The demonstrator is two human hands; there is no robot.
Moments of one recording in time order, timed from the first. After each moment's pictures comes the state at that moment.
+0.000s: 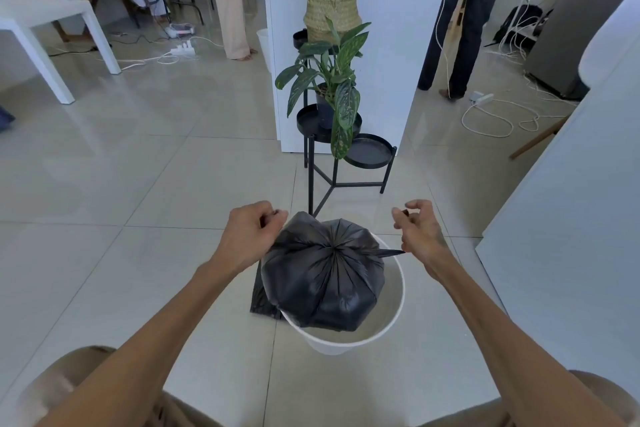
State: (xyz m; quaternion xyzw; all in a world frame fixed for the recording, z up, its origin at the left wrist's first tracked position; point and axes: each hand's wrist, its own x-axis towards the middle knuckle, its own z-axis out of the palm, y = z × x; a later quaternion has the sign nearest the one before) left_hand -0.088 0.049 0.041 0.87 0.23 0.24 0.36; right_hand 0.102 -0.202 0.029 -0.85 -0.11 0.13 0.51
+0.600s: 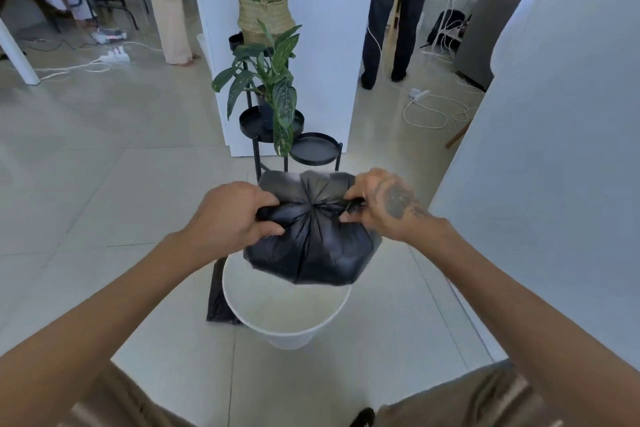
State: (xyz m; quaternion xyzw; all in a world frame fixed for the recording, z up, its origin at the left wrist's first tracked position) left_hand -0.067 -0.007 0.117 0.99 0.00 0.15 0.07; right_hand 0.074 -0.246 0.131 -0.89 -0.44 -0.04 0.11
